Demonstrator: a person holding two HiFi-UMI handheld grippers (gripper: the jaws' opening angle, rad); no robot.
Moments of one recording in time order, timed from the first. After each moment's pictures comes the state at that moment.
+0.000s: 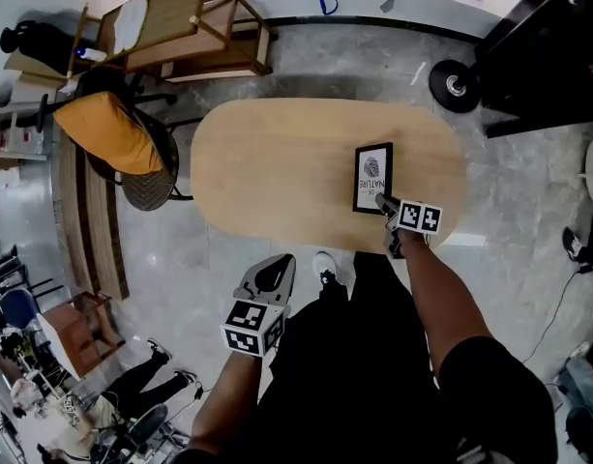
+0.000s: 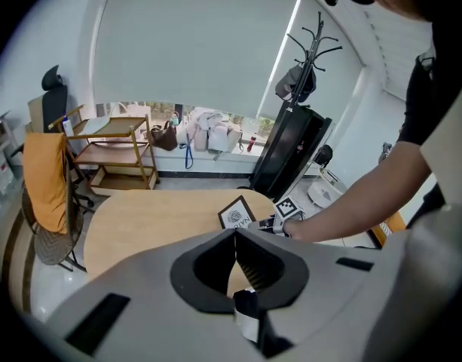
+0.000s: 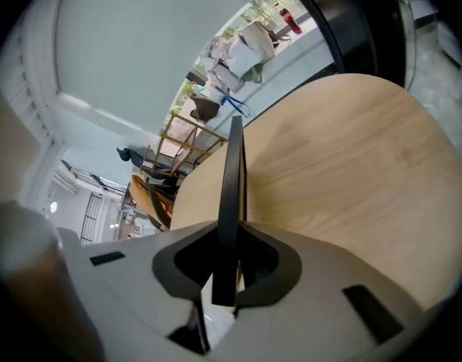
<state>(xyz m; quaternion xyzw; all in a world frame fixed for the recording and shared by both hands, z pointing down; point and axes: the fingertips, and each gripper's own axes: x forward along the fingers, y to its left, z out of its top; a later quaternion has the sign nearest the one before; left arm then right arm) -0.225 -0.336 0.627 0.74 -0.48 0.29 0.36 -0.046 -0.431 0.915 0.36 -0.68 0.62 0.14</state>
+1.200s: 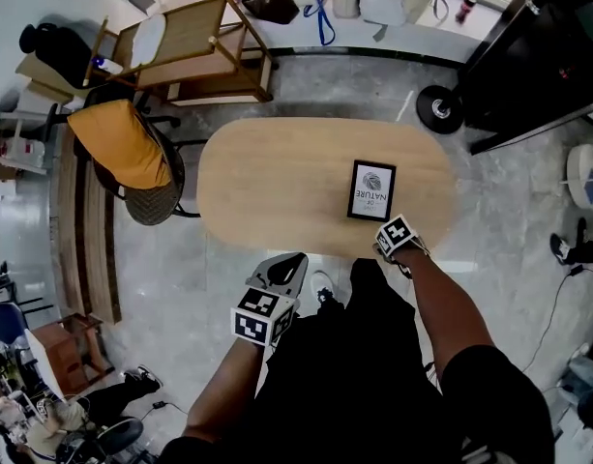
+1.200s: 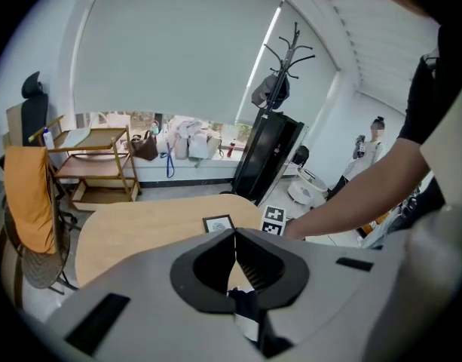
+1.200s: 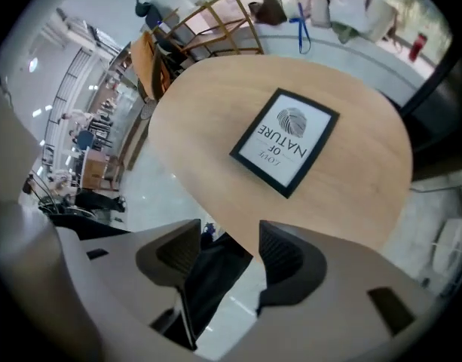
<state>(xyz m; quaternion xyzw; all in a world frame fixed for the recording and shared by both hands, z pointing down) -0.226 -0.304 0.597 0.79 -0.42 0.28 0.34 -0.042 -0.297 0.911 0.18 -0.68 0.45 0.54</state>
